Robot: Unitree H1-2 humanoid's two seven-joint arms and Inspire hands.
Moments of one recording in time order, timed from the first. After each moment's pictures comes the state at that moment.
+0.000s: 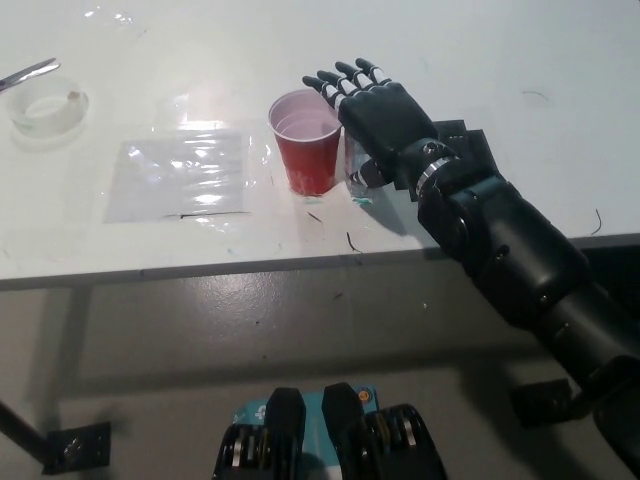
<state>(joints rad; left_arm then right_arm) -0.16 0.38 0.61 -0.02 -0.51 0.06 -0.01 -0.98 -0.17 0.59 0.70 -0.82 0.01 0.00</state>
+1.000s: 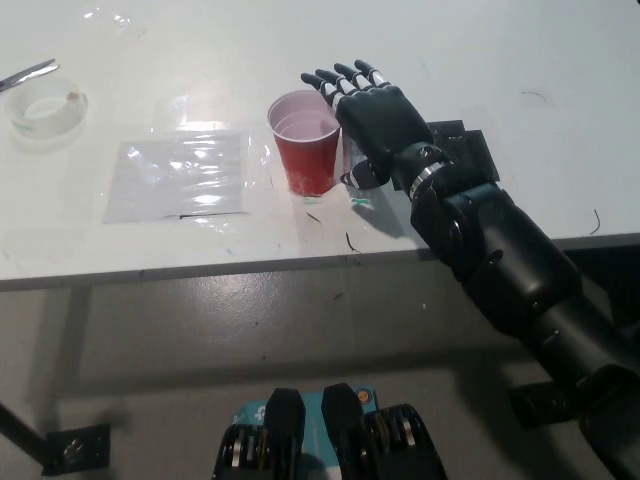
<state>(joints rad) -0.18 0.38 0.61 -0.03 -0.51 0.07 -0.01 -0.95 -0.13 0.53 0.68 -0.81 0.01 0.00</state>
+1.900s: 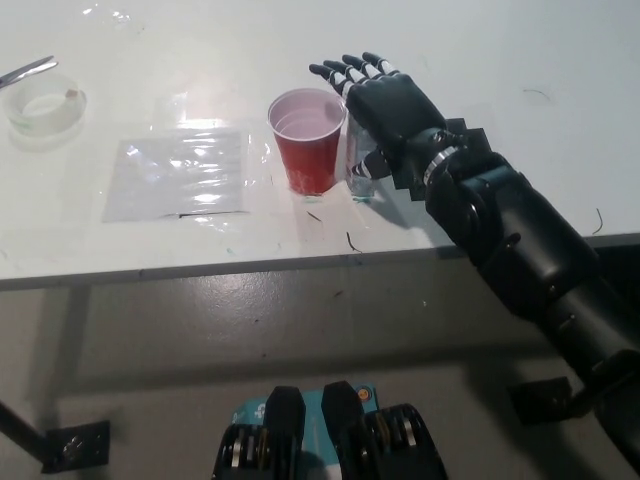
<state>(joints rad) -0.11 0.37 0.60 -0.03 -0.51 0.07 -0.02 -1.01 -0.17 0.52 0.69 -0.79 -0.03 0.03</state>
